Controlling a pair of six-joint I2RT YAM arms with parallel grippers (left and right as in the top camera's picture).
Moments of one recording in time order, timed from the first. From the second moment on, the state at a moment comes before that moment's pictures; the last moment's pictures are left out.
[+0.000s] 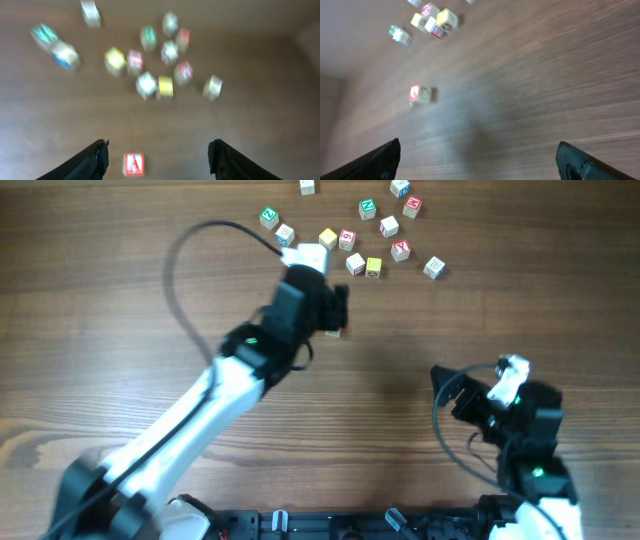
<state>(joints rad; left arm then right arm) -0.56 1.46 1.09 -0.20 -0.10 -0.44 -0.07 0.71 0.35 -0.31 -0.39 0.52</state>
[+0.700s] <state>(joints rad) -0.01 1.12 1.11 -0.66 -0.02 -0.49 0.13 2.06 1.64 -0.76 -0.31 0.36</state>
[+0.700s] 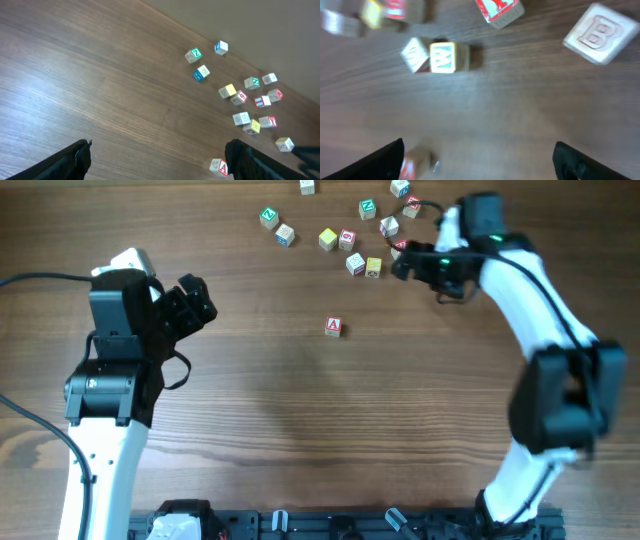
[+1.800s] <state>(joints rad) -0.01 1.23 1.11 -0.70 -0.02 -0.49 0.25 2.38 1.92 -0.77 -0.06 0.61</state>
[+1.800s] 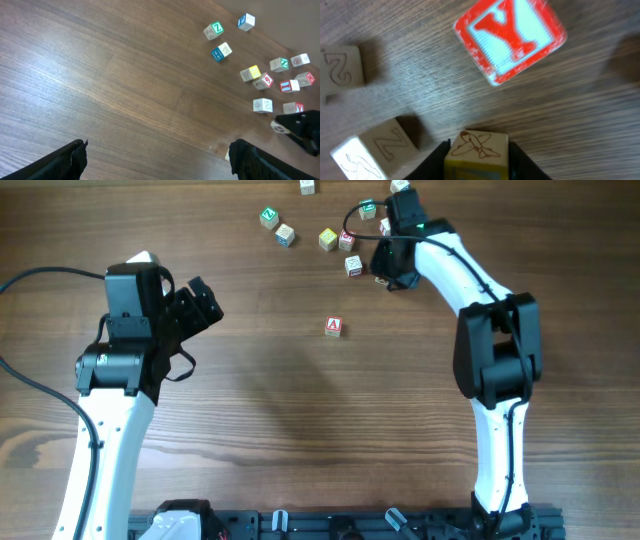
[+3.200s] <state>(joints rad) 0.06 1.23 1.11 -0.70 -0.18 -0.49 0.56 2.13 1.67 -0.86 0.01 0.82</state>
